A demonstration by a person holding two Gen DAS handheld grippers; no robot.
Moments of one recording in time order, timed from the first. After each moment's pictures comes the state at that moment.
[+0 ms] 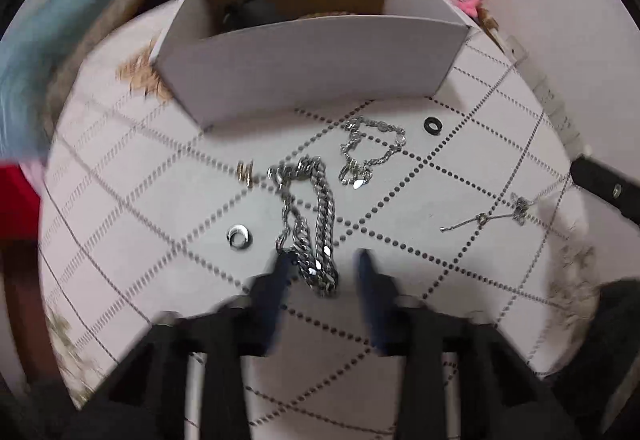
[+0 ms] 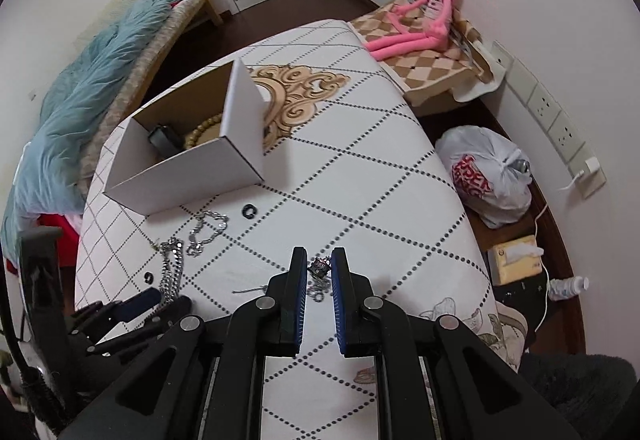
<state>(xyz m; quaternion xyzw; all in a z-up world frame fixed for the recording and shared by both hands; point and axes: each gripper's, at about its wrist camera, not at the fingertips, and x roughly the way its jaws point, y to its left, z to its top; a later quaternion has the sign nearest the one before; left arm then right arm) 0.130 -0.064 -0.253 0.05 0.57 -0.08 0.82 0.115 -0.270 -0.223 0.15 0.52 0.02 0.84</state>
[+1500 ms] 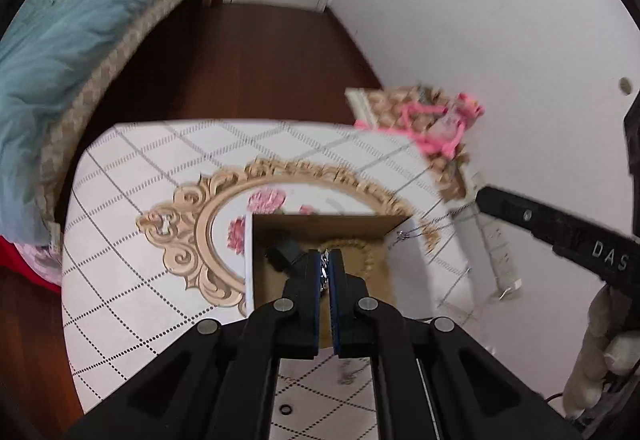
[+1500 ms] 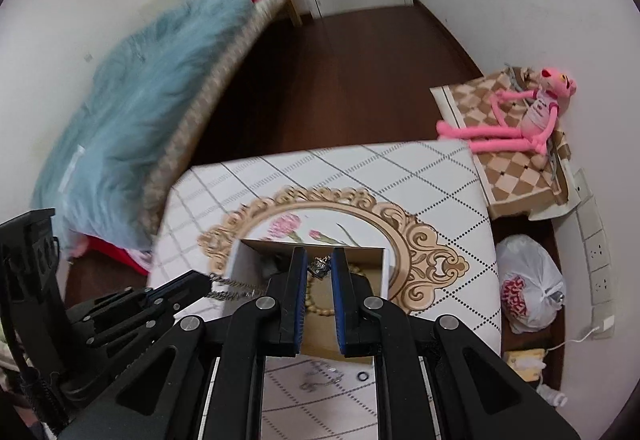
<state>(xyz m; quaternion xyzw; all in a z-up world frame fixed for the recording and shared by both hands) 0.259 0.022 -0.134 -0.11 0.50 -0.12 0.85 0.295 -0.181 -0.097 0.07 0.51 0.14 0.85</state>
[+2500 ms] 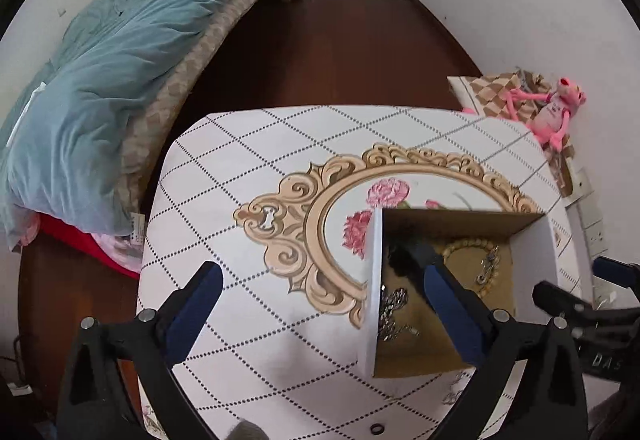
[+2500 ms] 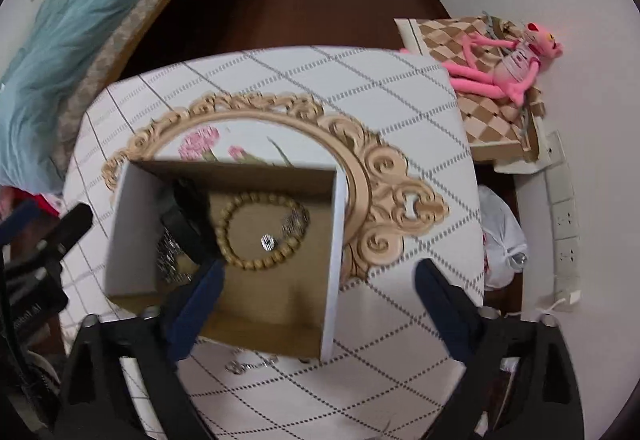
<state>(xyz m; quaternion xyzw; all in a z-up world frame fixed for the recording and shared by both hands) 0.266 0.044 -0.163 -0.01 0.52 0.05 0.85 0.299 -0.173 -0.191 -0.01 0.61 0.06 0.79</state>
